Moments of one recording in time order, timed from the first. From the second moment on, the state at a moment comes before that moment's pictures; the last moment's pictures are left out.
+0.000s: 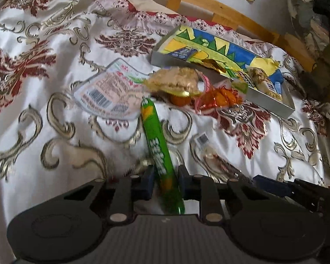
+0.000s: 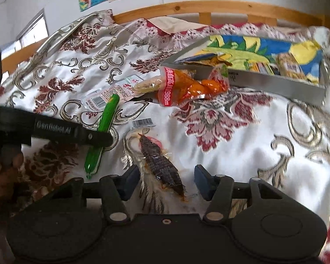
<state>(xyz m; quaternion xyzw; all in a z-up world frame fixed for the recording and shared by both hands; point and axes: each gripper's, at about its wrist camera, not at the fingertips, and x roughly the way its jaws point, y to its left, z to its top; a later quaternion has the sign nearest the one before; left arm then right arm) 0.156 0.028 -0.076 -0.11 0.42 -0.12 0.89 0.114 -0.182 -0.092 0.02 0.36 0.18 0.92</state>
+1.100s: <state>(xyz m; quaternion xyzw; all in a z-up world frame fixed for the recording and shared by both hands) 0.162 0.017 -0.071 -0.11 0.40 -0.13 0.90 0.115 -0.168 -0.094 -0.02 0.33 0.17 0.93</state>
